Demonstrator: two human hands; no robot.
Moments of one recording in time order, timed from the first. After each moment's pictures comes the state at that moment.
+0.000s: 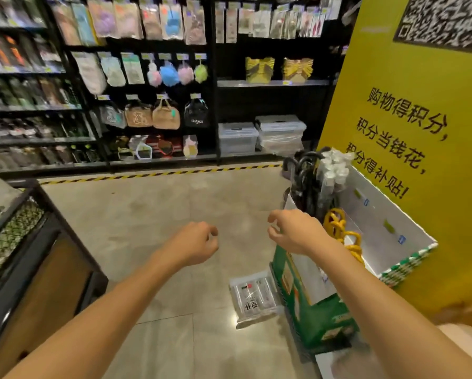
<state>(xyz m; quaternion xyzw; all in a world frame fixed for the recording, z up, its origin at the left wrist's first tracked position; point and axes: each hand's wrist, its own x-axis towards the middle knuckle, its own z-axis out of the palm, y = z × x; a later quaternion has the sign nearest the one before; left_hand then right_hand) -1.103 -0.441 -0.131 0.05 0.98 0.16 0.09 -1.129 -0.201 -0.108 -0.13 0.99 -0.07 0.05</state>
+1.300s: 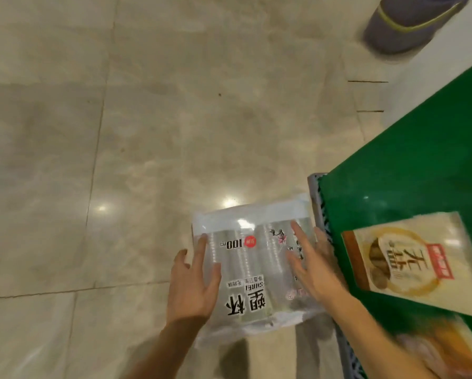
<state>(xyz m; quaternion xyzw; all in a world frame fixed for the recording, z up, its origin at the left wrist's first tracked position) -1.392 -0.339 -1.102 -0.22 0.89 0.38 0.15 -1.476 -0.092 -1.086 0.04 0.93 -0.25 0.27</state>
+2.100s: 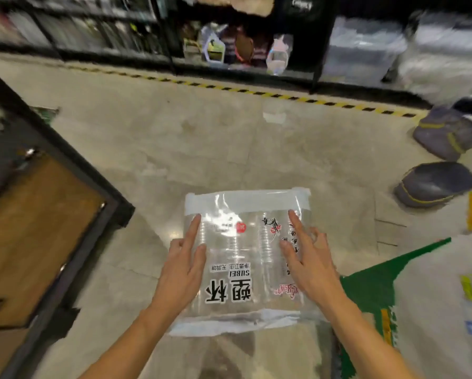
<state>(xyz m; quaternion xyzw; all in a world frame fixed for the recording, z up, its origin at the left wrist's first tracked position) -1.350 -0.516 -0.526 -0.25 0.90 0.36 -0.05 -1.488 -0.293 -0.524 -0.17 0.91 -0.32 0.17</state>
